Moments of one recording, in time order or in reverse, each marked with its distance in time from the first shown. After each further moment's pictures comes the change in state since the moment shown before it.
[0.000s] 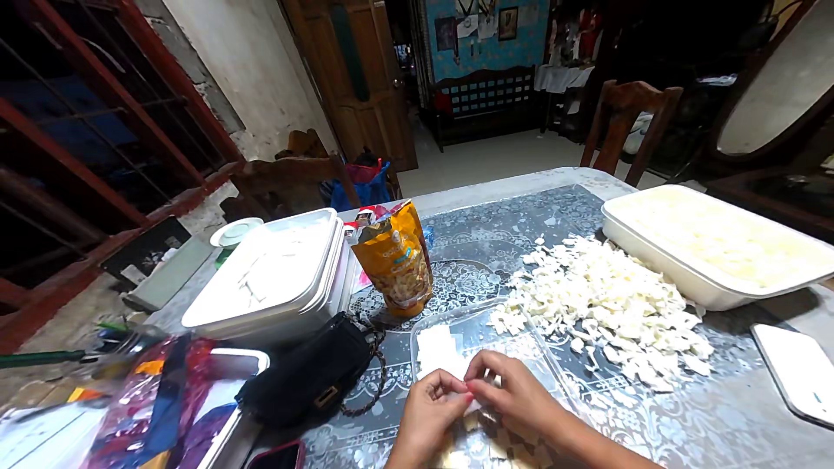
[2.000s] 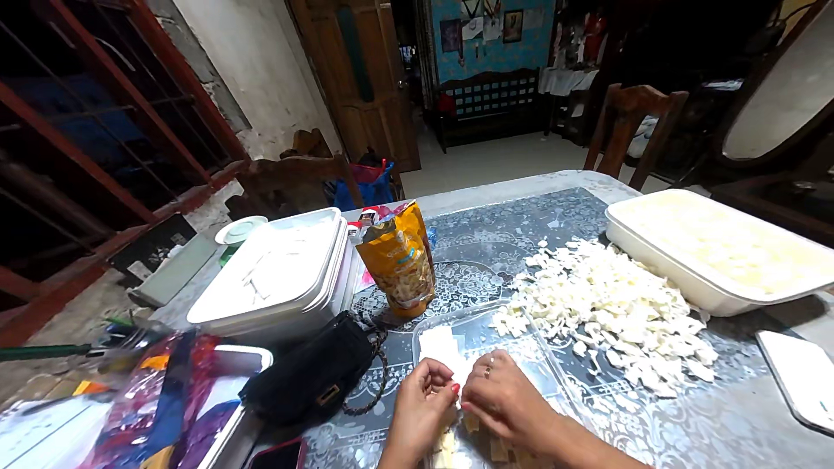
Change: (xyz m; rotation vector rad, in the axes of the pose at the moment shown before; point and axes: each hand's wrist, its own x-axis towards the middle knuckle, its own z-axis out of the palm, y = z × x) left_hand 0.004 0.002 -0.010 0.171 0.062 0.159; right_hand -0.001 0.012 0.013 -0.478 0.105 -0.556
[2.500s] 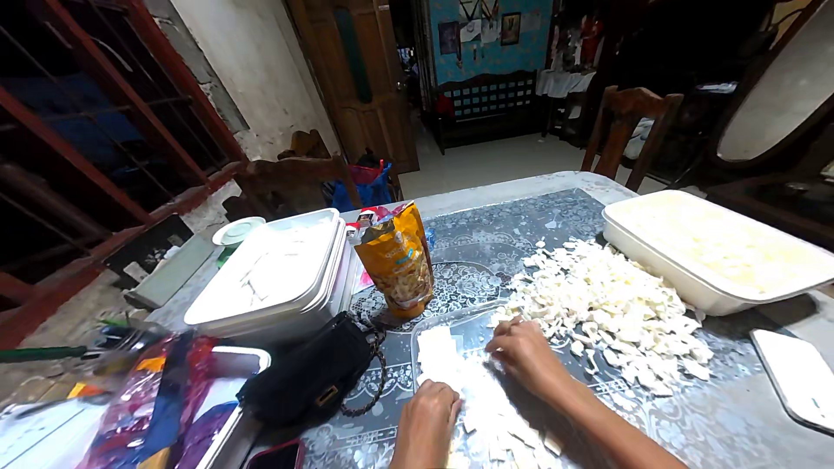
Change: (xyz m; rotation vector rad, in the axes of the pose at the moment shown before) left_hand -0.011 -0.014 0.006 0.884 -0.098 0.375; right_hand 0.006 0.038 -0.034 -0.129 -0.189 0.463
